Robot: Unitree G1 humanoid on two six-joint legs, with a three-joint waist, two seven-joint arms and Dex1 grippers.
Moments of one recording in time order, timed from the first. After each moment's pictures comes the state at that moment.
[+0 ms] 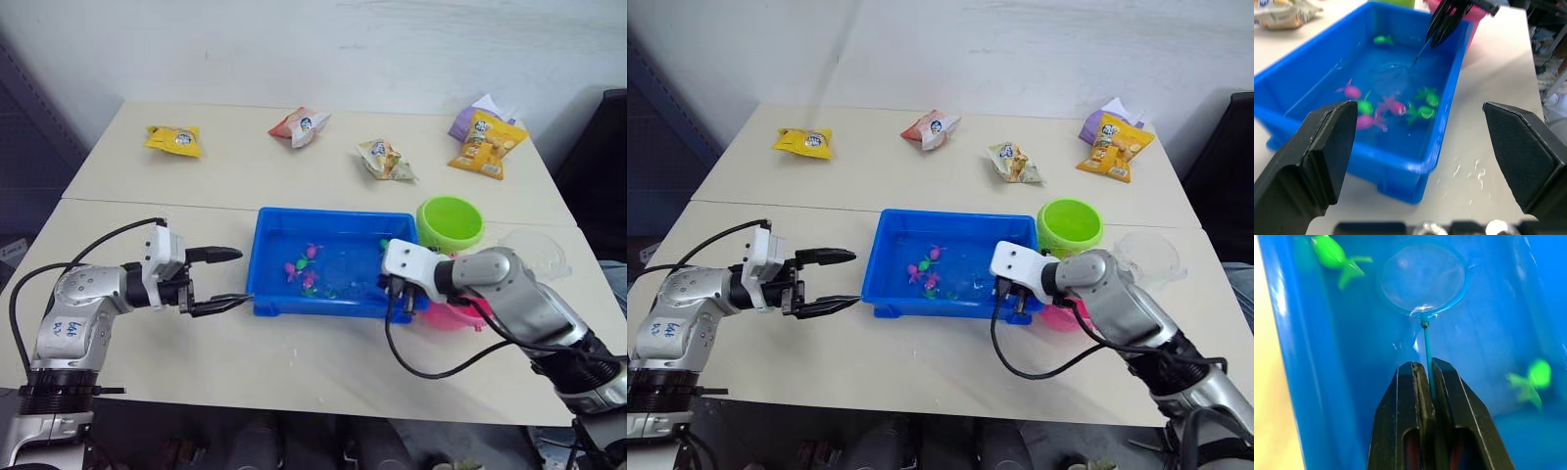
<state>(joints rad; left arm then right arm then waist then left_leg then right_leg) -0.29 0.73 0.14 0.06 -0.47 0.19 -1.24 -0.59 -0.77 0.43 -0.22 0.02 0.65 0.94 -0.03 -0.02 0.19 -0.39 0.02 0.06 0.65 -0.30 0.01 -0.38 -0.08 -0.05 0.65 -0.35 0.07</state>
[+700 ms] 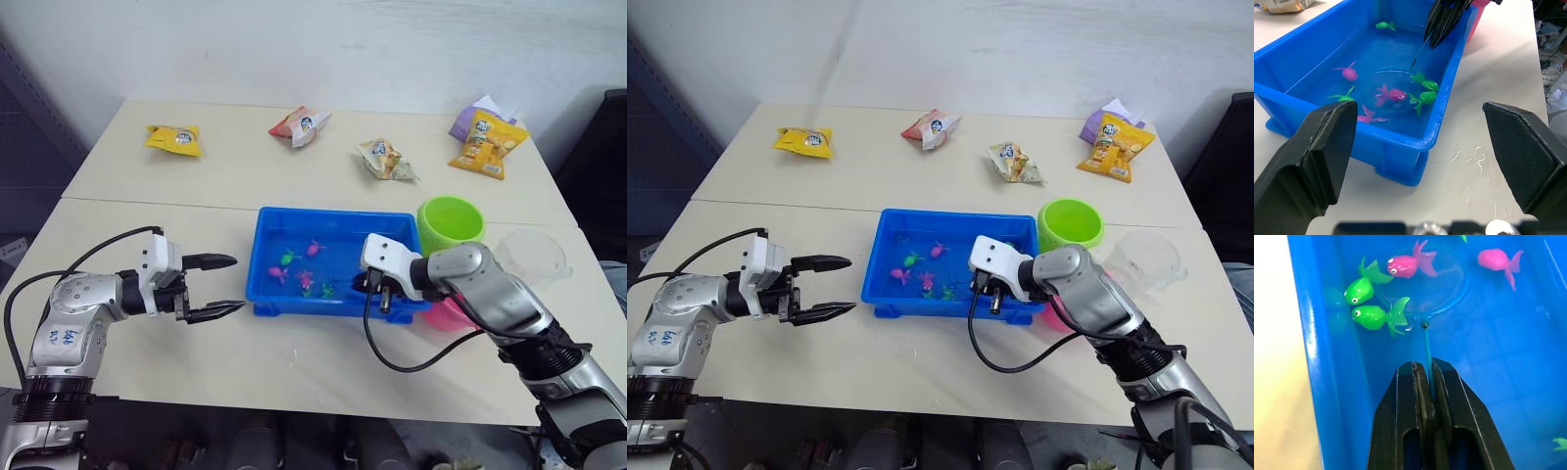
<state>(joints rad) -0.26 0.73 0.15 0.06 -0.47 0.18 -1.22 -0.63 -0.66 0.39 -0.17 0.07 0.72 0.99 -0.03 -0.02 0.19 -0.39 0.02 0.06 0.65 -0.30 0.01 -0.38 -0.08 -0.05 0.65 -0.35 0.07</state>
